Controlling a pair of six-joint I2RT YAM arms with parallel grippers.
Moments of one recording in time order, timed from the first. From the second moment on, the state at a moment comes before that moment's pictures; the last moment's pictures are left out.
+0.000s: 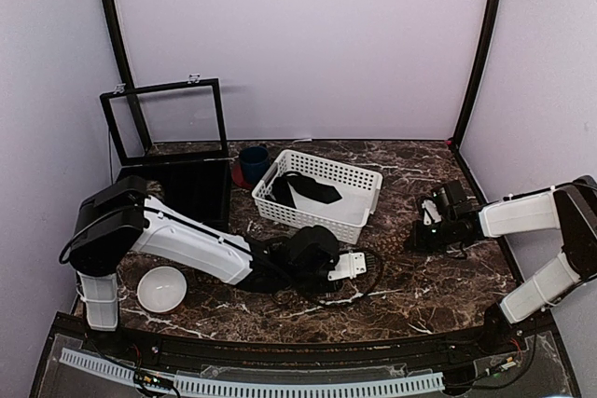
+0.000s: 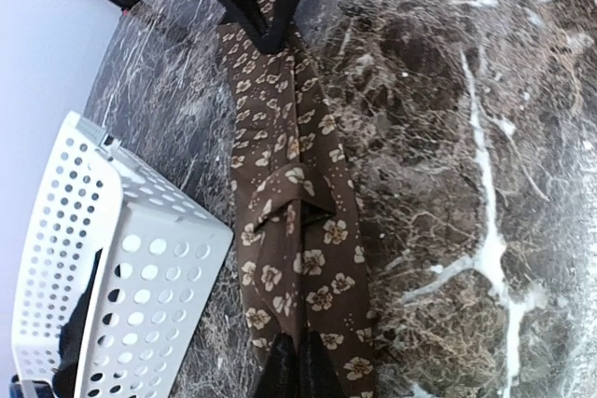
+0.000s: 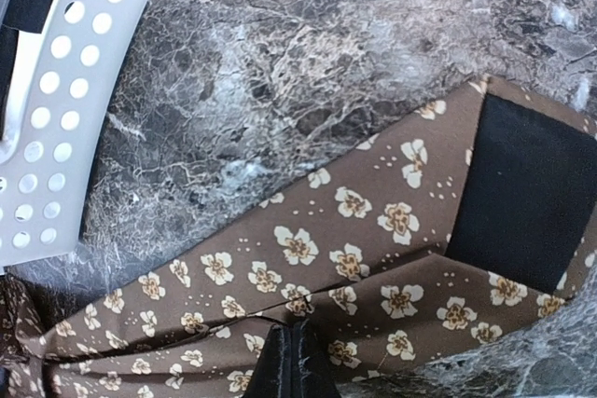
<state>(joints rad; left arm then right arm) -1.24 1.99 1.19 0.14 -0.29 0.52 0.34 1.44 0.55 -0.12 -0.20 0.46</state>
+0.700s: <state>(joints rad) -1.18 1.93 1.14 0.08 -0.09 0.41 0.28 1.30 0.55 -0.30 -0.15 0.45</state>
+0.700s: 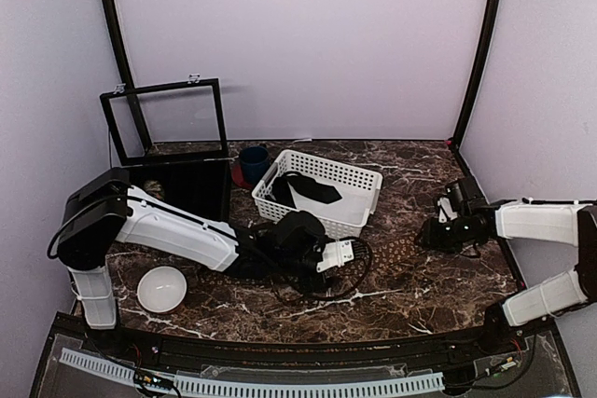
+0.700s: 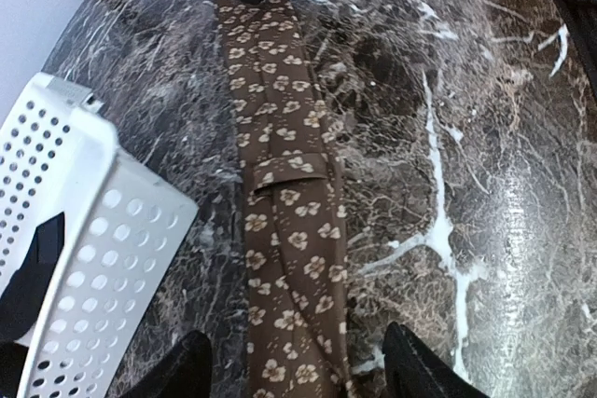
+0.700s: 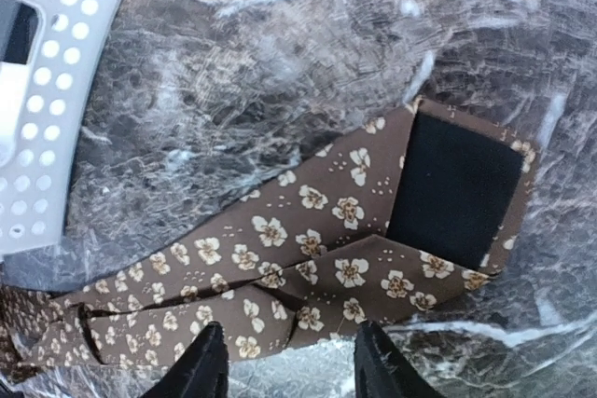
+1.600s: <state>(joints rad) -0.91 1.66 0.91 0.26 0.19 -0.11 0.48 1.47 0.52 0.07 -0.38 0.71</state>
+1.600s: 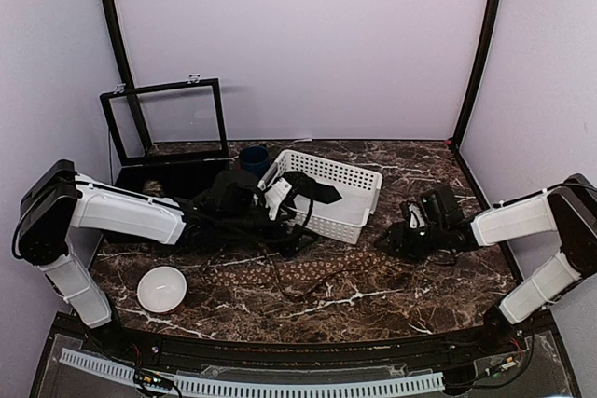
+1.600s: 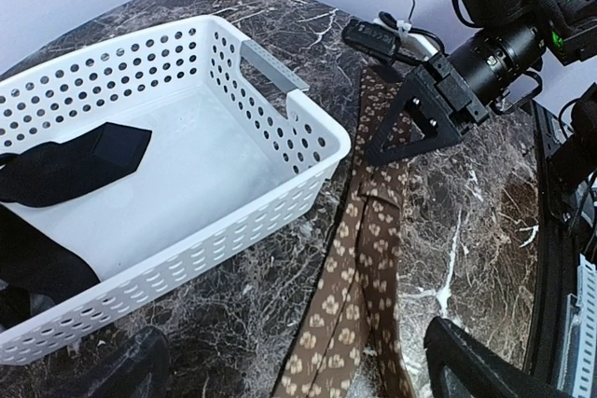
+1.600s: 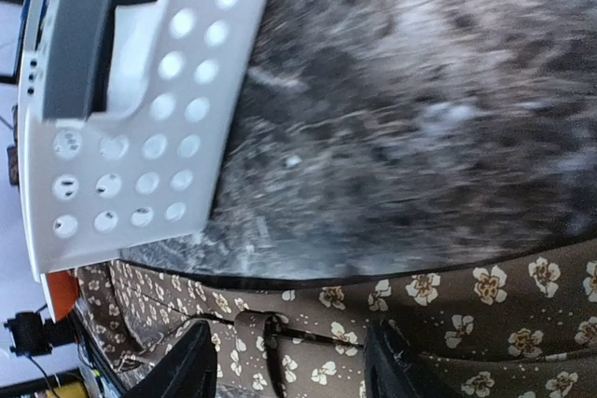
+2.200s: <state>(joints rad) -0.77 1.56 0.87 0.04 0.23 -0.02 -0.08 1.17 0.42 -0.28 -0.35 0.66</state>
